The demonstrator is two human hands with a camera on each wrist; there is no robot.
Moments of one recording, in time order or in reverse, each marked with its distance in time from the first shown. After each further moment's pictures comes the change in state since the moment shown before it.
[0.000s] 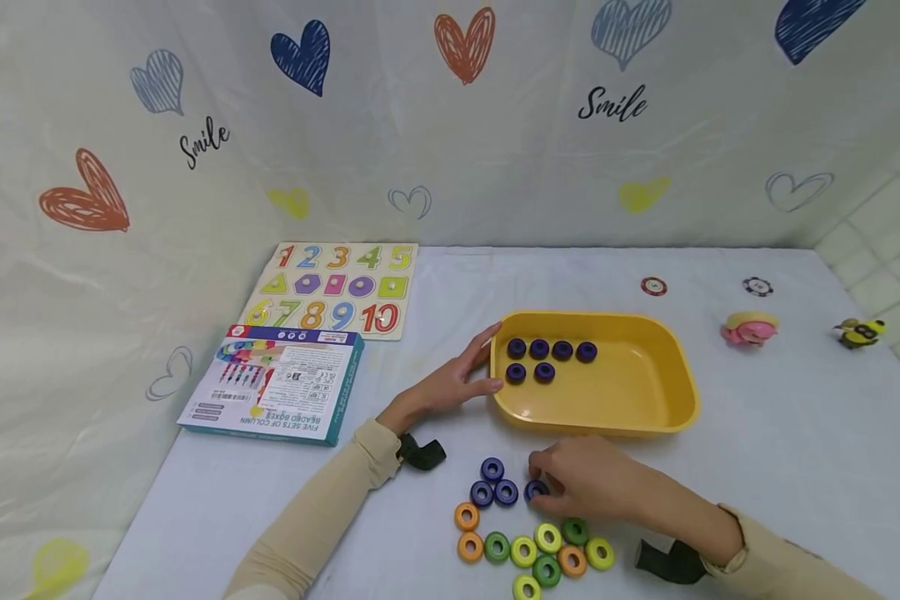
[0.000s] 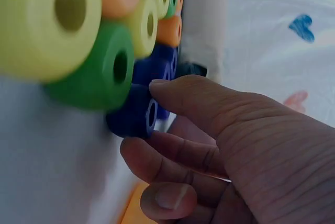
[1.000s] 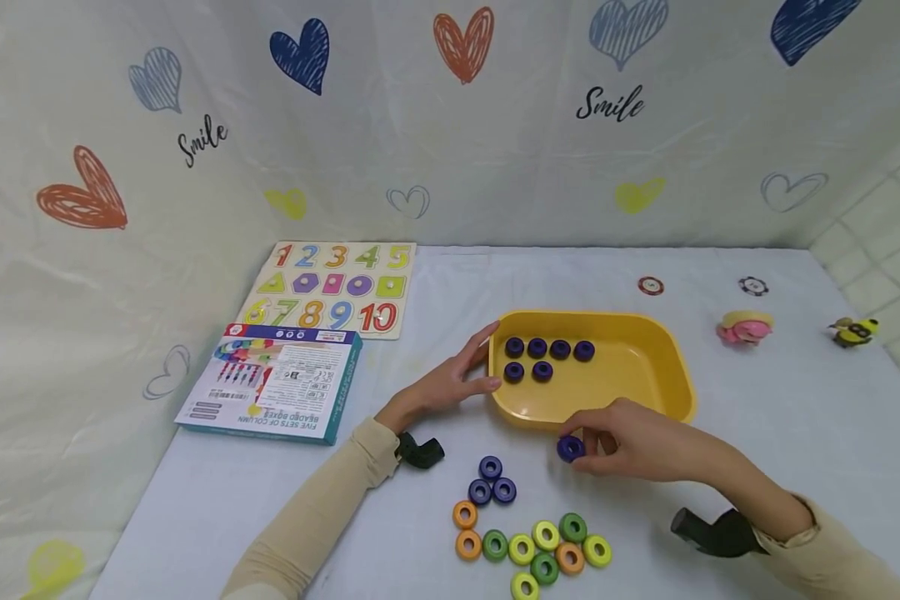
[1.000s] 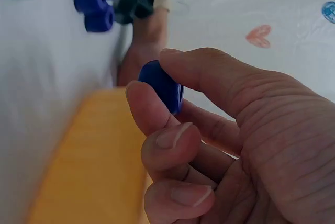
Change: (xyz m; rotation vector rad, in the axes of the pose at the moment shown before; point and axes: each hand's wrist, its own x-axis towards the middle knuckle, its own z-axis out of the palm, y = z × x) left_hand 0.000 -0.001 0.001 0.000 0.004 0.019; right_hand -0.031 0.034 -0.044 0.277 0.050 -0.023
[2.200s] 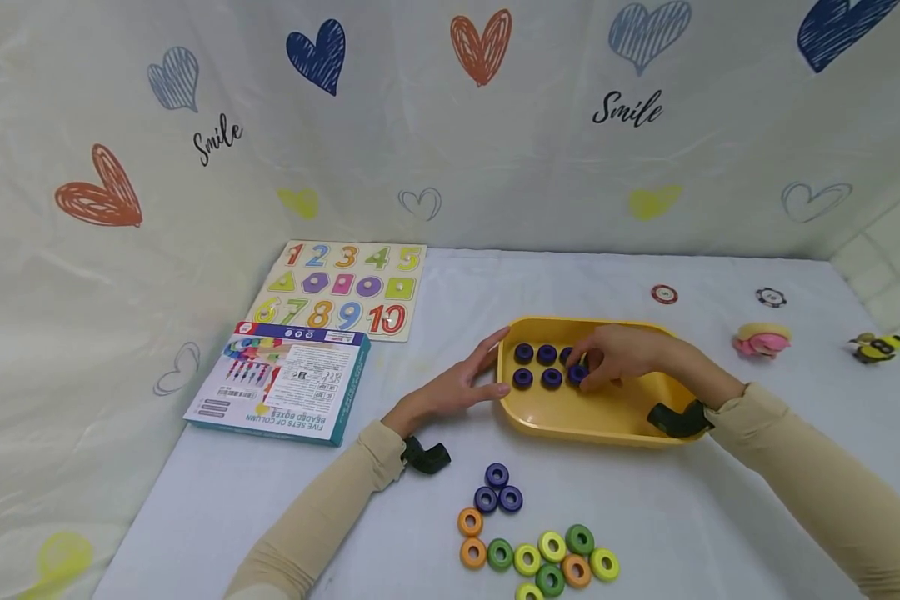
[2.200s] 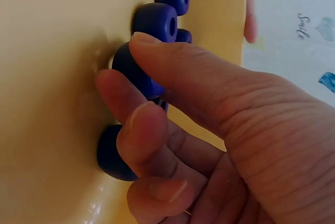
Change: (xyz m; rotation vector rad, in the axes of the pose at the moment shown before) left_hand -0.001 0.001 -0.001 -0.010 0.000 -0.027; right_hand 0.083 0.077 -0.067 -0.006 -0.212 0.155
